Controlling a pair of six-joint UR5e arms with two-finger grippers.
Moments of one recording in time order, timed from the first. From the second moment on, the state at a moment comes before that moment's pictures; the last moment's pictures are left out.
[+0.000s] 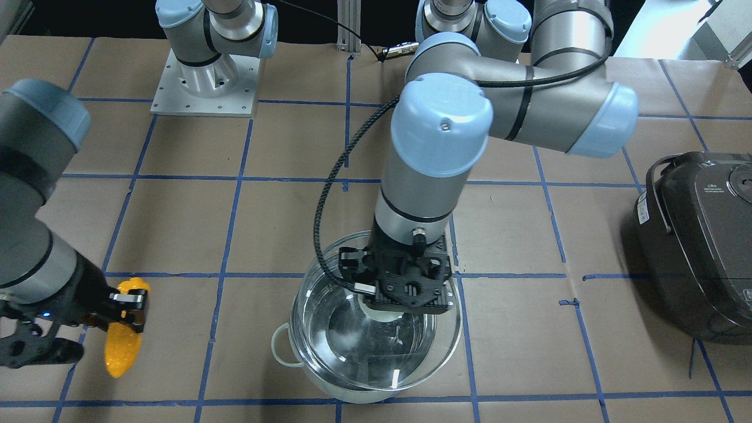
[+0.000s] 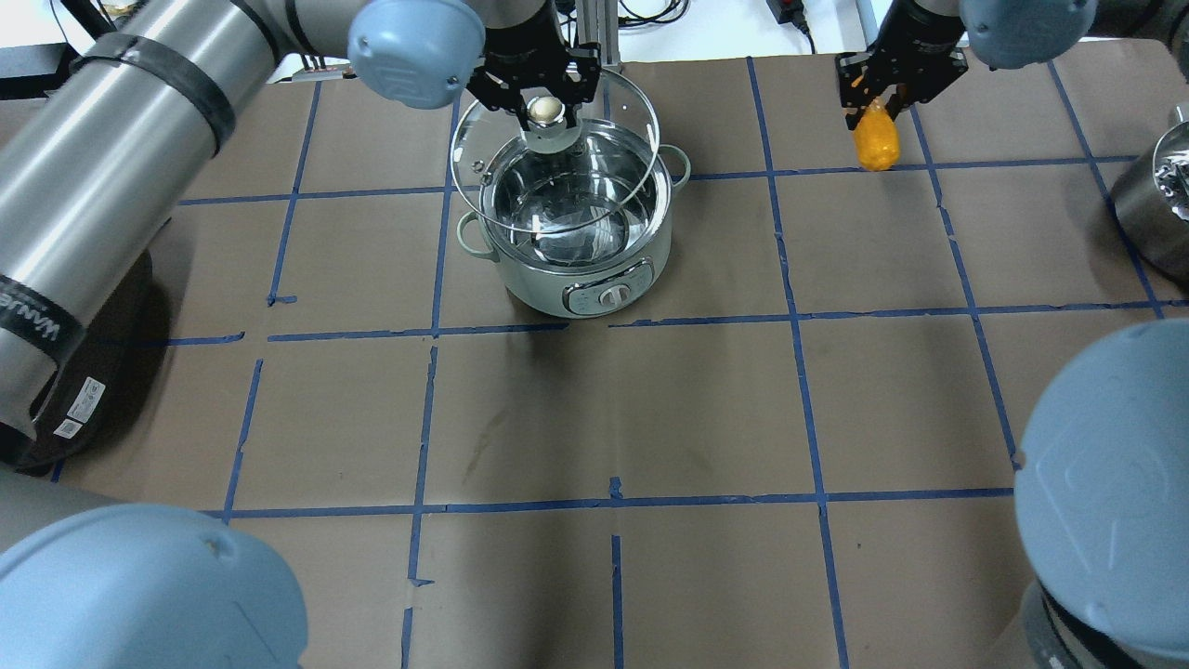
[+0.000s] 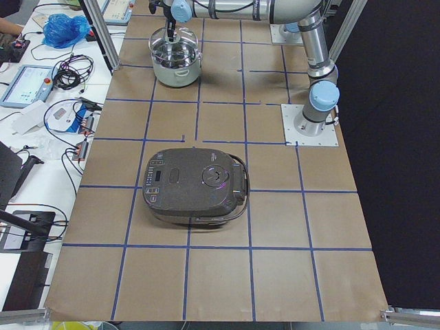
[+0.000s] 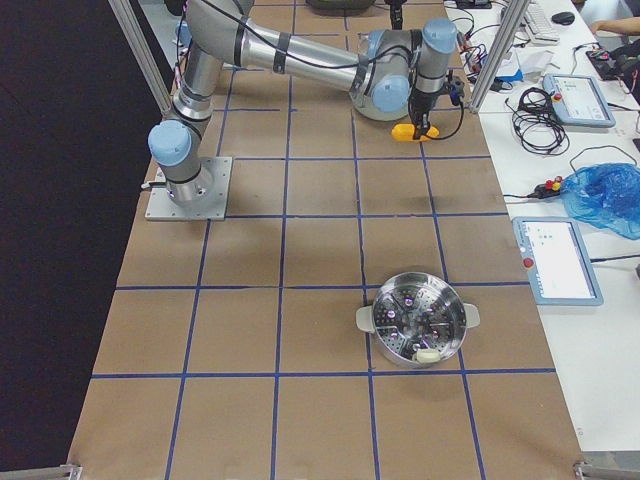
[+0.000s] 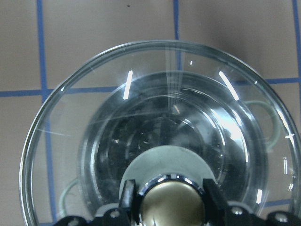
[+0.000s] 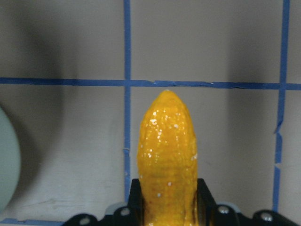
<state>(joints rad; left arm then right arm) -1.77 -2.06 -1.16 -1.33 1.52 -0.16 1.50 -1.11 1.28 -1.82 -1.52 -0.10</state>
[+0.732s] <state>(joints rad) -1.46 -2.11 -1.23 -1.27 1.53 0.17 1.92 -0.89 1.10 -1.89 -1.58 0.31</state>
